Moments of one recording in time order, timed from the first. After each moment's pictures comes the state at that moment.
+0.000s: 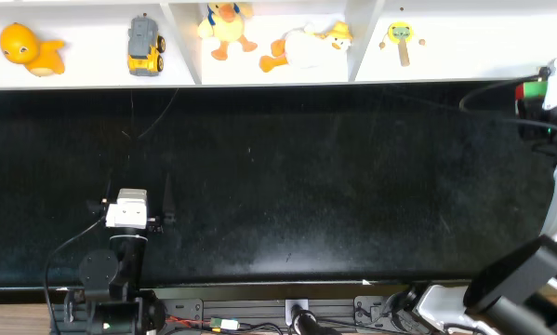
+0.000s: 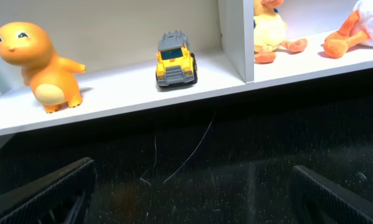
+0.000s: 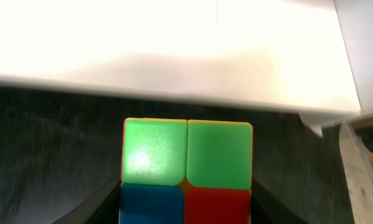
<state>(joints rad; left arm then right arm) 0.05 0.01 0.02 -0.08 0.09 0.19 -0.64 1.62 1.27 -0.47 -0.32 -0.63</state>
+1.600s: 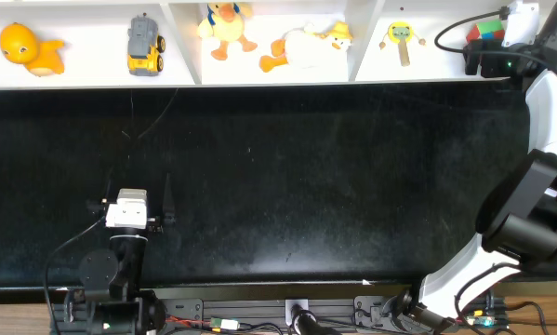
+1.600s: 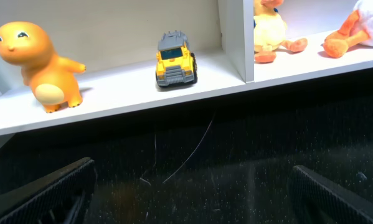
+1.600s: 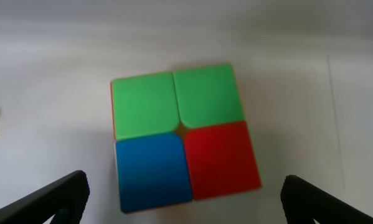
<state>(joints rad) 0.05 0.01 0.02 -0.08 0.09 0.19 -0.42 2.01 1.65 -0.52 -0.30 -0.38</state>
